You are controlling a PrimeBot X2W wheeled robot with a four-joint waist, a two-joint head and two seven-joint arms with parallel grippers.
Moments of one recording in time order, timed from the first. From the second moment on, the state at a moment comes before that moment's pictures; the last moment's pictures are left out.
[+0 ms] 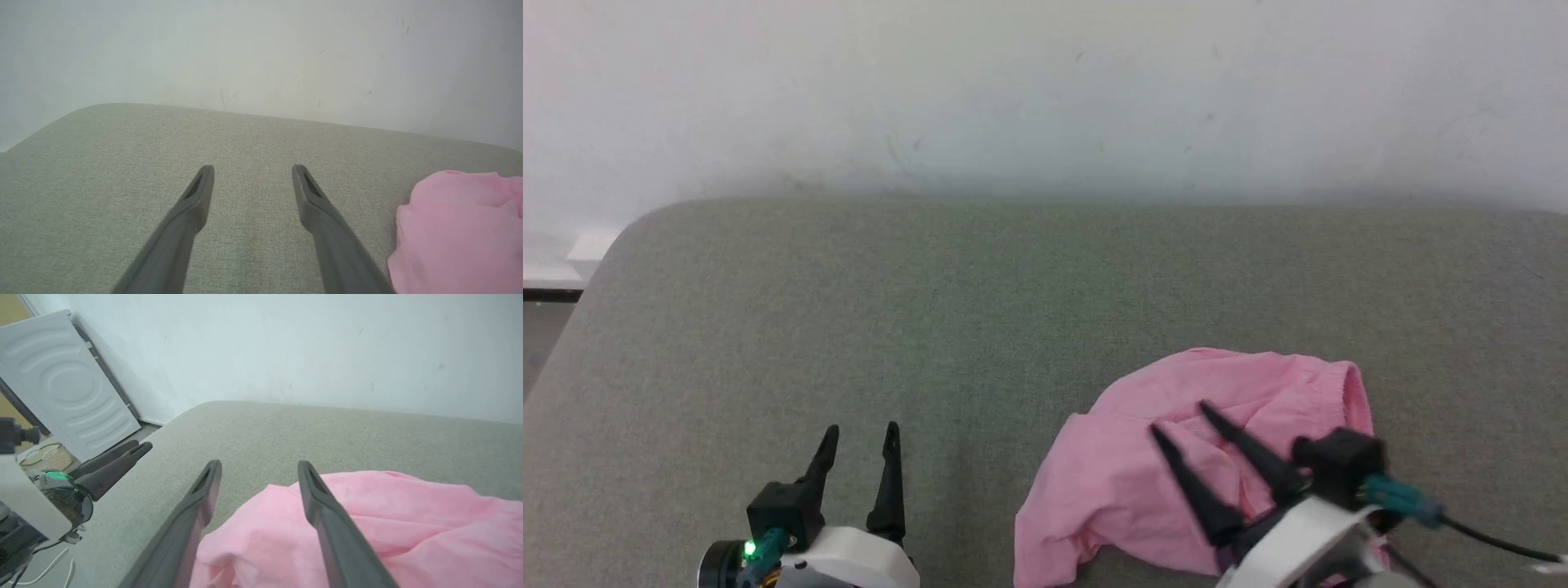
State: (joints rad) left arm -0.01 0.06 -0.06 0.28 -0.17 -0.01 -0.26; right arm -0.03 -0.18 0.45 0.04 0.46 0.13 -0.01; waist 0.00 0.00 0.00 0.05
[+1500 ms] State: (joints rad) left arm -0.40 0.29 -0.54 0.46 -0.34 -0.08 0.24; right arm 0.12 -0.05 -0.06 -0.10 0.25 0.13 -0.03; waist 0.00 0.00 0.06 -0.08
